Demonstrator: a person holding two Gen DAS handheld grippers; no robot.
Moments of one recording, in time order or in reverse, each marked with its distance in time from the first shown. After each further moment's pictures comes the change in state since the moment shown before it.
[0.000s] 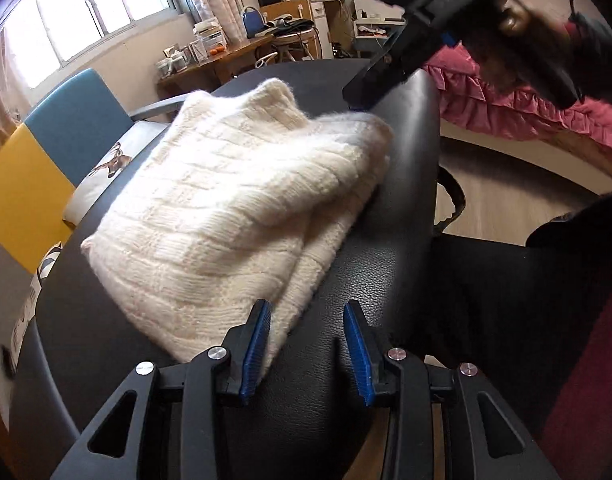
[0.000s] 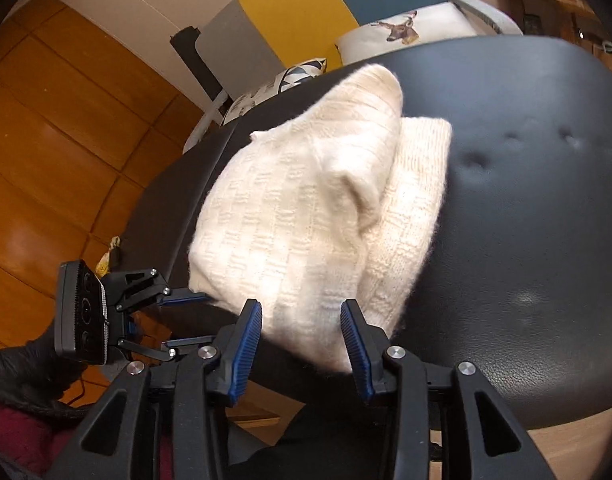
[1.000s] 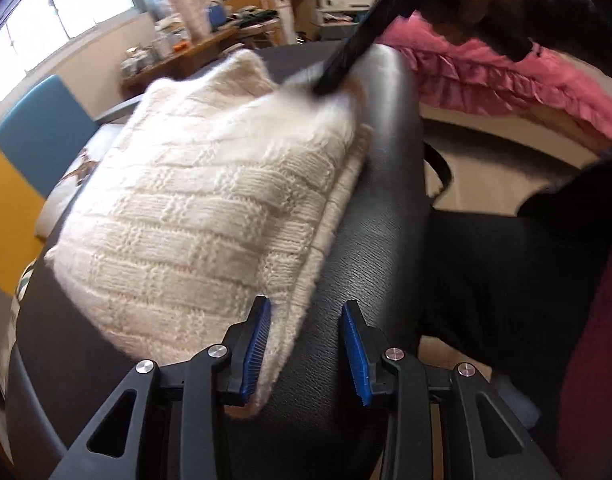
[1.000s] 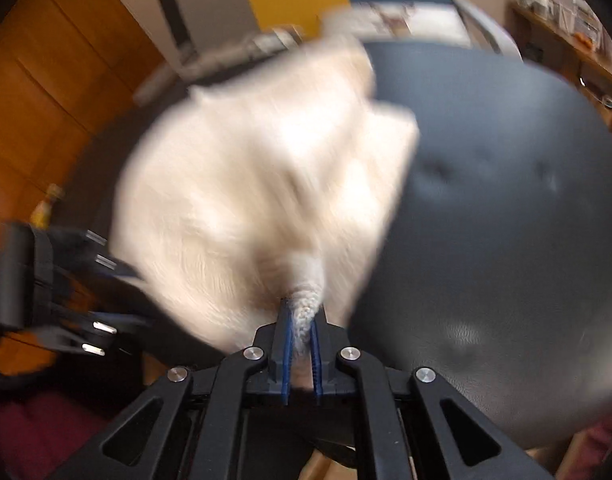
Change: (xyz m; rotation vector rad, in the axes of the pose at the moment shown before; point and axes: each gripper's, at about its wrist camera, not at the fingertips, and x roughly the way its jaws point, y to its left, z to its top) left arm 0.022 0.013 -0.005 0.094 0.043 -0.116; right arm 0.020 -0.016 -0.001 -0.116 0.143 -0.302
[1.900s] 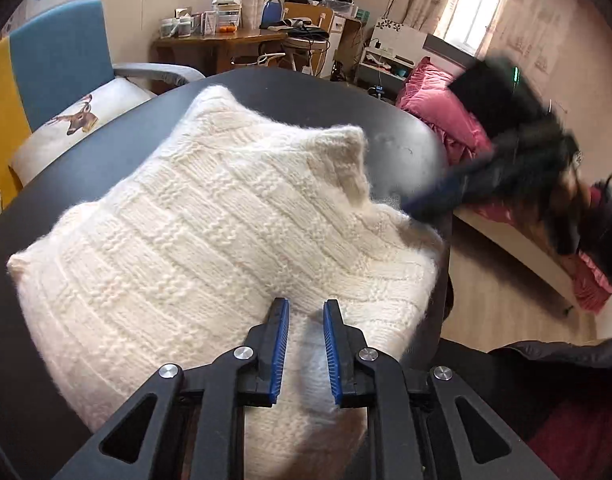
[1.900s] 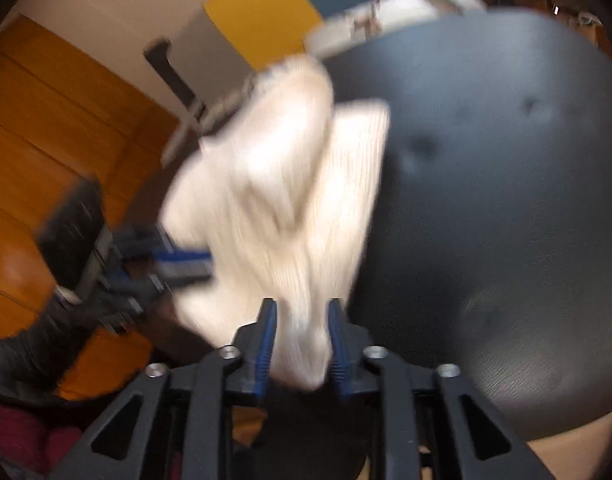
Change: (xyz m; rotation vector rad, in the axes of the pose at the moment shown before) left arm 0.023 0.073 0.065 -0.354 -0.094 -0.173; right arm -0.064 -0.068 -0.009 0.205 -0.225 0.288
